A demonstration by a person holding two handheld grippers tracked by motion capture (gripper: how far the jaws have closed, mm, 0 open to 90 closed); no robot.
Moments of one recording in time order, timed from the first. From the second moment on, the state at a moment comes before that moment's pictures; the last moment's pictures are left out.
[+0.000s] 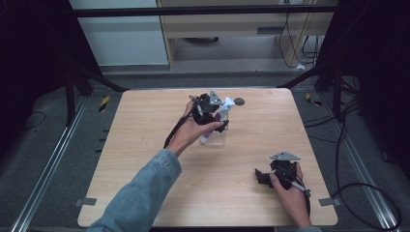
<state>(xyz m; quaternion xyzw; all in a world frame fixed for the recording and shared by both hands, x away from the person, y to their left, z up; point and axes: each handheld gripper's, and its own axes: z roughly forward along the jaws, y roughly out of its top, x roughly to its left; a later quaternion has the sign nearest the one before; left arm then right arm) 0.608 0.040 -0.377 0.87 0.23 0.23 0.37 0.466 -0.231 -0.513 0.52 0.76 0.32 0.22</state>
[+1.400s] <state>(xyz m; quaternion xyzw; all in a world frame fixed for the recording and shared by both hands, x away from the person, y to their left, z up) 0.539 0.072 -0.374 0.87 0.19 0.23 0.39 0.466 -0.231 -0.513 0.52 0.76 0.32 0.22</state>
